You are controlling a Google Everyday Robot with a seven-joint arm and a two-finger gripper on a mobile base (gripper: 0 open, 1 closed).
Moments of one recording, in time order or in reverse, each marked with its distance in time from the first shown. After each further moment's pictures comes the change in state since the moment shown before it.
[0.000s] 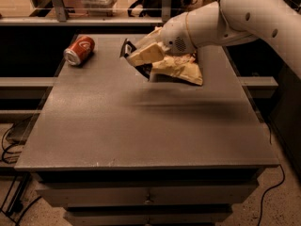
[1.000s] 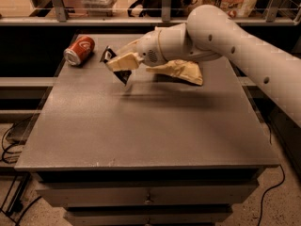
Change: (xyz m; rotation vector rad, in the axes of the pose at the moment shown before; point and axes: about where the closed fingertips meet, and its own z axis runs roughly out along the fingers) arm 0.006 -0.014 0.080 0.004 -0.085 0.066
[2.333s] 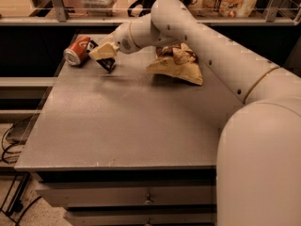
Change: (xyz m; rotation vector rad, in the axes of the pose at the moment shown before) arm -0.018 -0.061 0.089 0.019 0.045 -0.049
